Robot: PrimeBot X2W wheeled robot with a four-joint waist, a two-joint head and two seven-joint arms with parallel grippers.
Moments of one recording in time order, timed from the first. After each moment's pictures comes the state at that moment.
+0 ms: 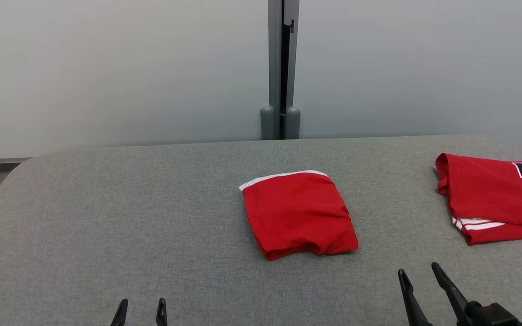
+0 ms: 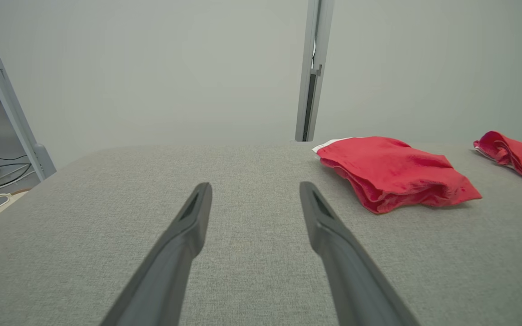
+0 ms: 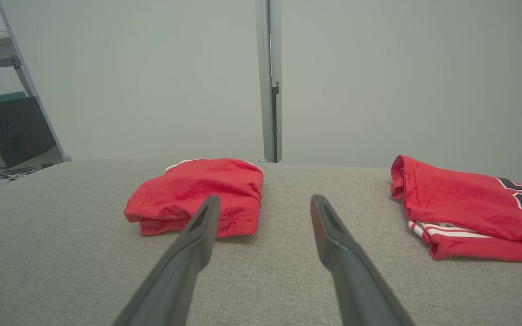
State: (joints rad) left arm 0.32 0.05 -0.13 0.02 -0.13 0.09 -0.26; right arm 0.12 -0.16 0.20 0.21 0.20 0.13 -0.26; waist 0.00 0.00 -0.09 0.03
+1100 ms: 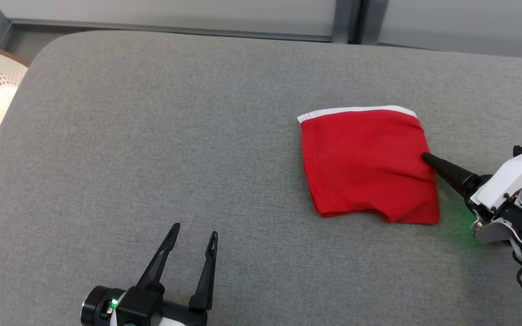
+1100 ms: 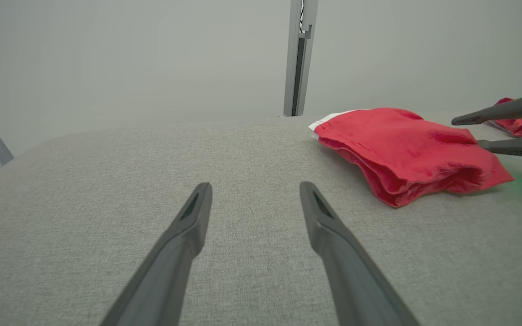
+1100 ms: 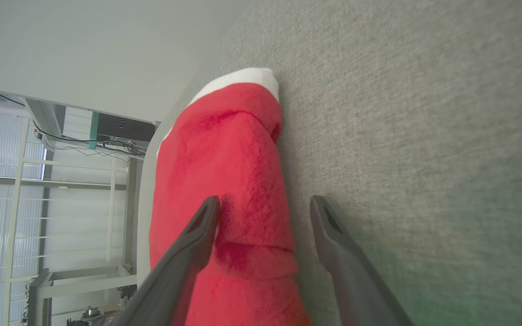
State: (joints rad) left arm 0.08 0.05 -0.26 0.01 -0.10 0.00 -0.26; right arm -0.55 -0.42 0.35 0.60 1.40 0.13 0.51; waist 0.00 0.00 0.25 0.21
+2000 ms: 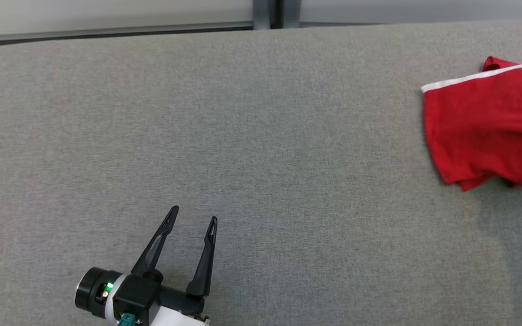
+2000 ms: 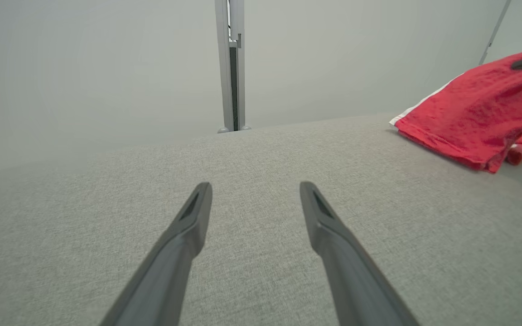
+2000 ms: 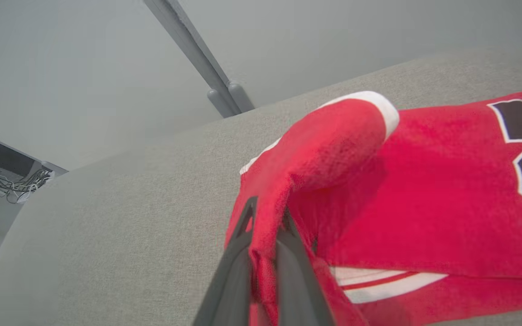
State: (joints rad) left arm 0.04 0.05 -0.24 -0.01 -0.05 -0.04 -0.26; right arm -0.54 -0.78 0.33 0.34 1.23 0.13 0.42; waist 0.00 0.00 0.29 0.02
